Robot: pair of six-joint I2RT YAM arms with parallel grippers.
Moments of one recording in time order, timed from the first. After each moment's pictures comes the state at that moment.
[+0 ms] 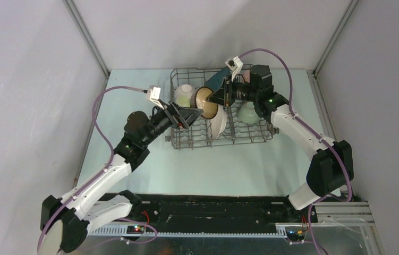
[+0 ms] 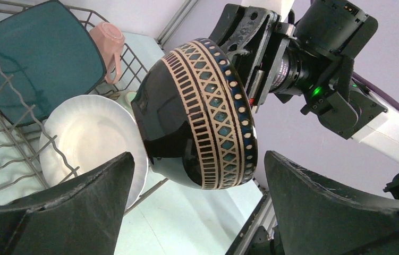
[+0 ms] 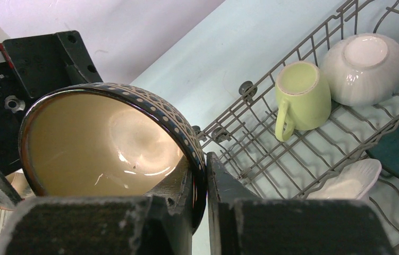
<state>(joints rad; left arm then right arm) -0.56 0.97 0.73 0.33 0.23 -0.73 0.46 1.57 1.32 0.00 -0.74 0.36</state>
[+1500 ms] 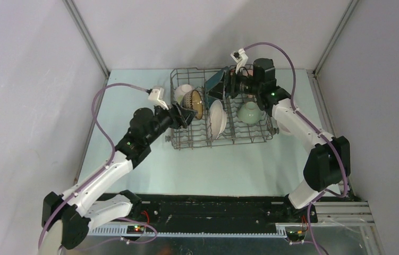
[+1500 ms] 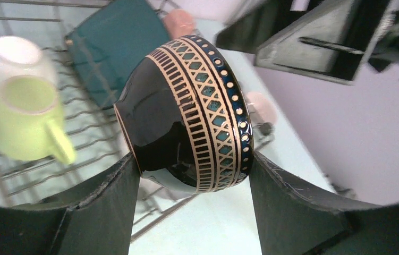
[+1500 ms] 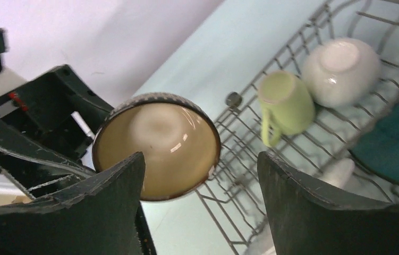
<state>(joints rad) -0.56 1.00 0.75 0.20 0.12 -0.56 0.41 1.62 1.40 0.01 -0.77 0.43</state>
